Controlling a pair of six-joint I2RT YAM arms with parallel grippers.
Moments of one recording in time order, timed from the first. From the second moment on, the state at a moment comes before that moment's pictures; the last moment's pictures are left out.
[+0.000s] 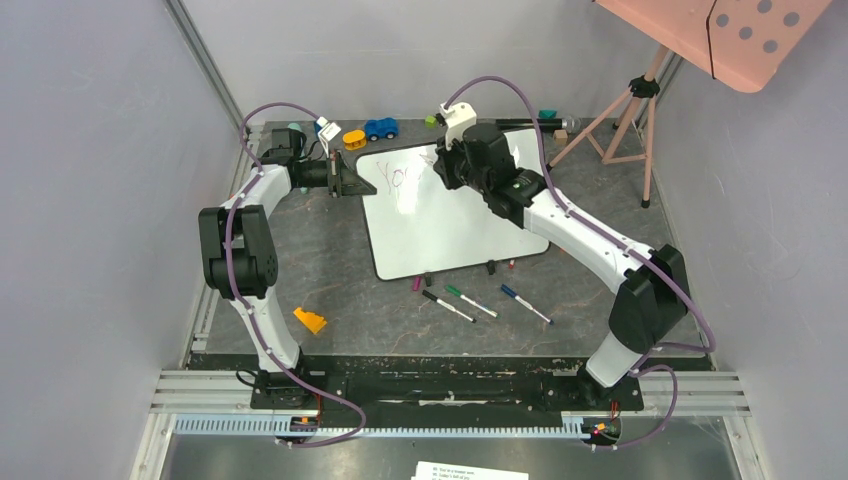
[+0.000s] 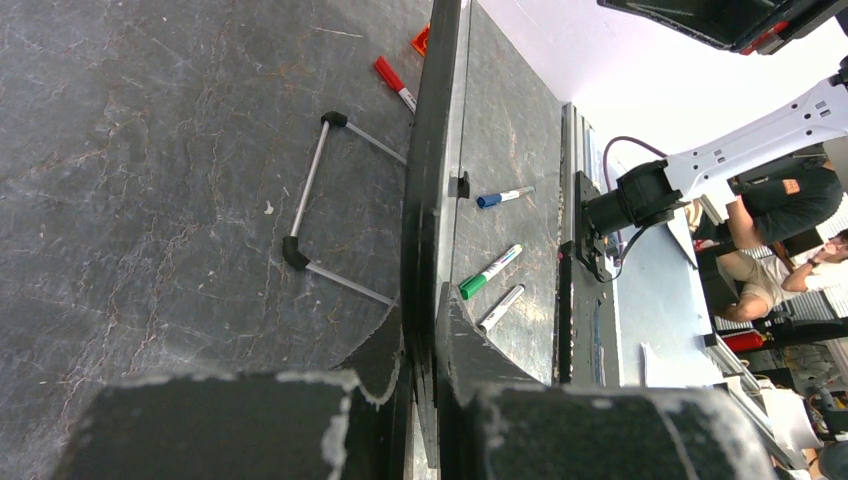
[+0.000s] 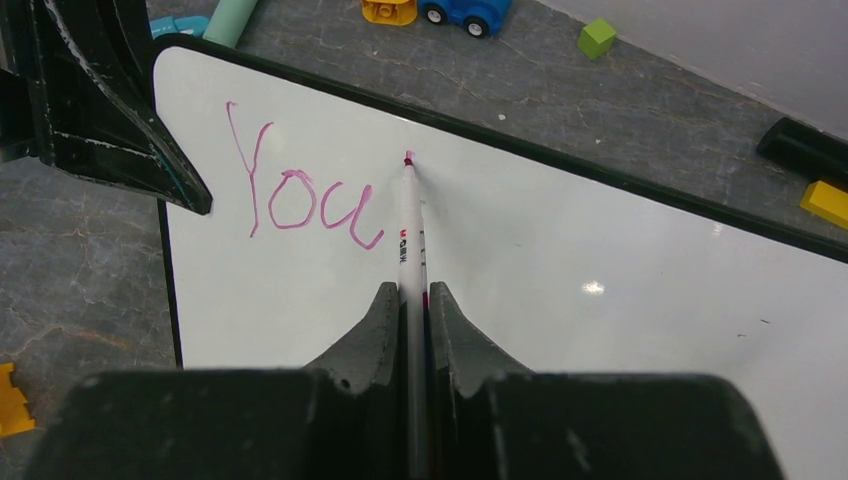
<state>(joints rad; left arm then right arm) 0.04 1.95 1.46 -0.50 1.37 0.28 0.65 1.67 1.47 -0.17 0.09 0.06</state>
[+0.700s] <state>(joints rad) 0.04 1.95 1.46 -0.50 1.38 0.28 0.65 1.53 1.34 -0.12 0.02 0.06</state>
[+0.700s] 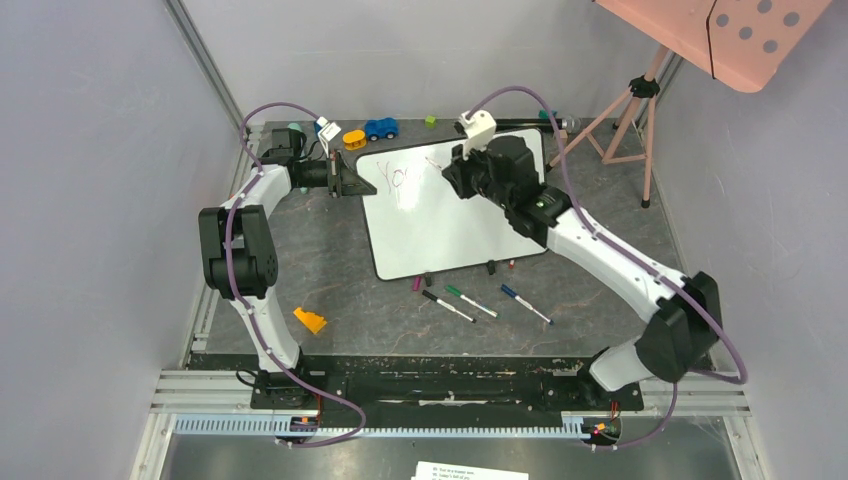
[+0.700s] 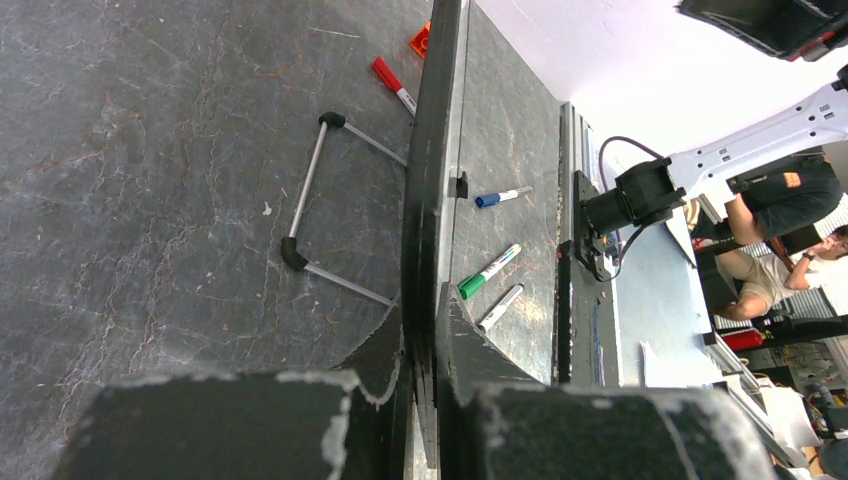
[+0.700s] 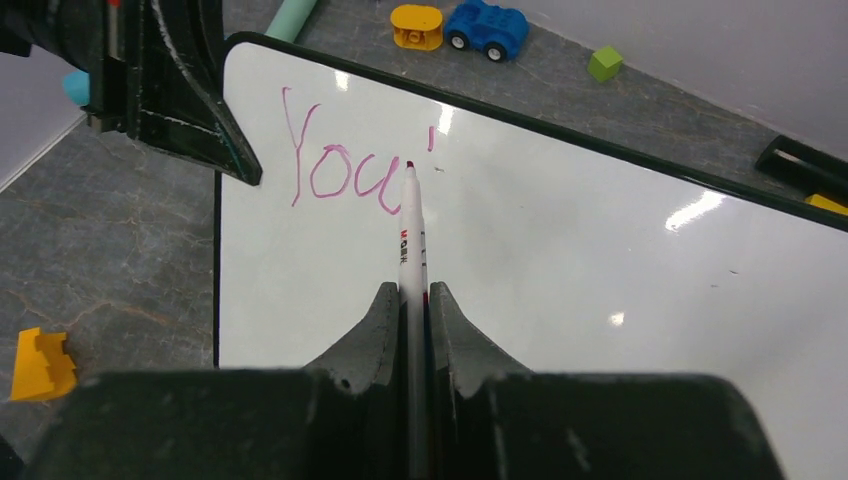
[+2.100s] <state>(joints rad) 0.04 1.95 1.46 -0.50 1.38 0.28 0.67 1.62 1.50 -0.32 0.16 0.07</state>
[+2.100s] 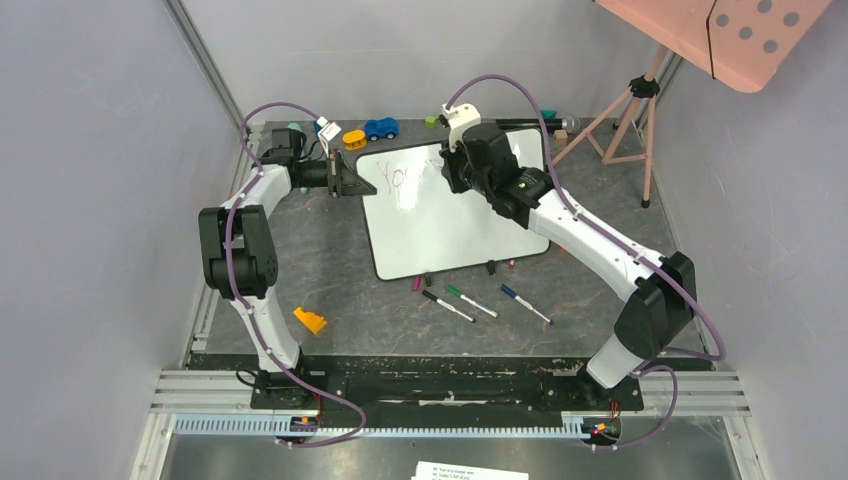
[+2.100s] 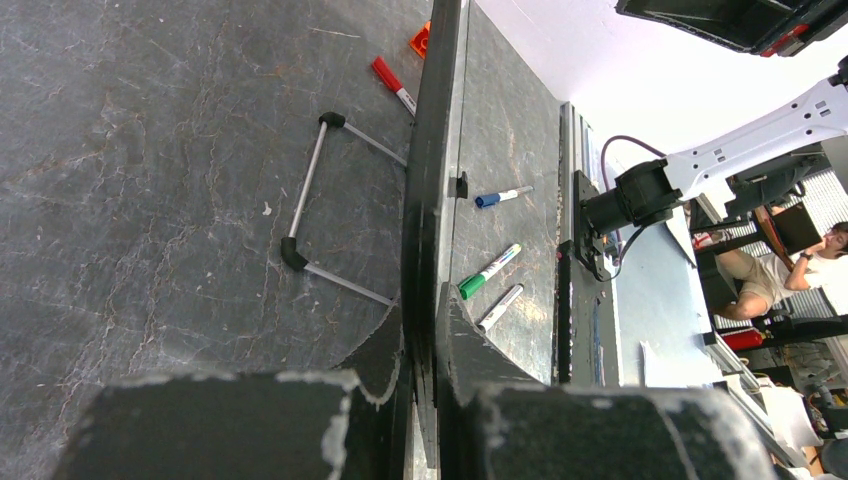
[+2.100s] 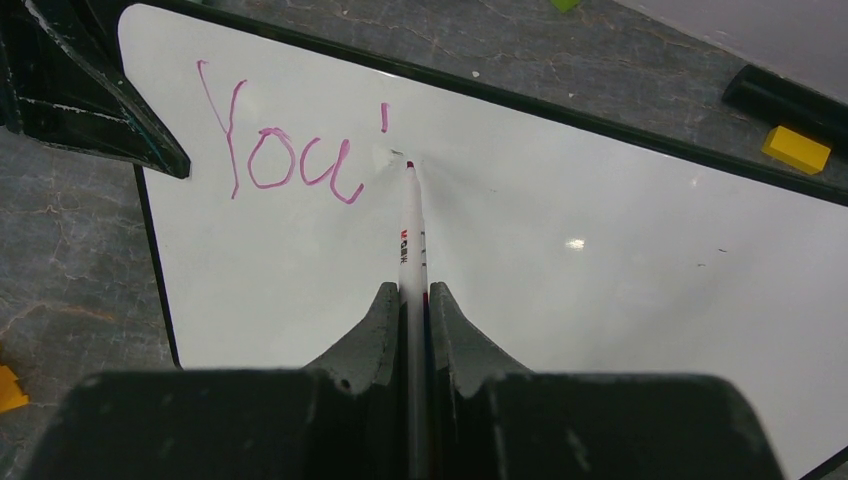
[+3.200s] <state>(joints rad) 0.04 1.95 1.46 -0.50 1.38 0.28 0.68 1.66 1.50 -0.30 0.17 0.05</state>
